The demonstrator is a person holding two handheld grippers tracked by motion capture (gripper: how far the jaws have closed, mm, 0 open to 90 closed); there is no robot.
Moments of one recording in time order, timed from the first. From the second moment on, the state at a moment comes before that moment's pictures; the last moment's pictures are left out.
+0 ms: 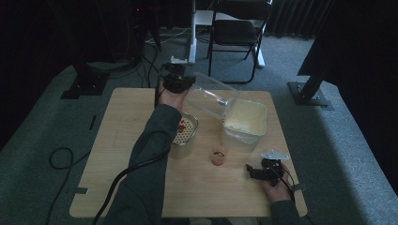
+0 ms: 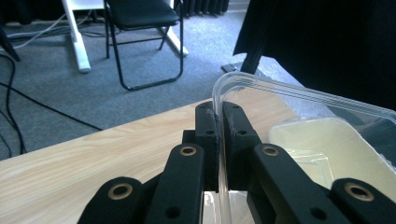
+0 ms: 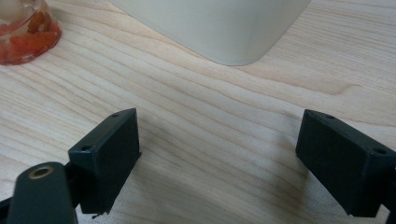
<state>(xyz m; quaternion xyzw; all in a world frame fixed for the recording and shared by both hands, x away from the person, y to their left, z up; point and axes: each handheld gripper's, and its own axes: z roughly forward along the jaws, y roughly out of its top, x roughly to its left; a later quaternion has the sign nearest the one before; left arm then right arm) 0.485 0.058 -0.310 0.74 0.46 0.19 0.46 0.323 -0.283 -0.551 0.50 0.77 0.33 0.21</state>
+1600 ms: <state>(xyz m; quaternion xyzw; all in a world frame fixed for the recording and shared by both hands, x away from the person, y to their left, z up) 0.427 0.133 -0.343 0.75 0.40 0.21 0.49 0.319 -0.281 -0.551 0.50 0.77 0.34 0.21</state>
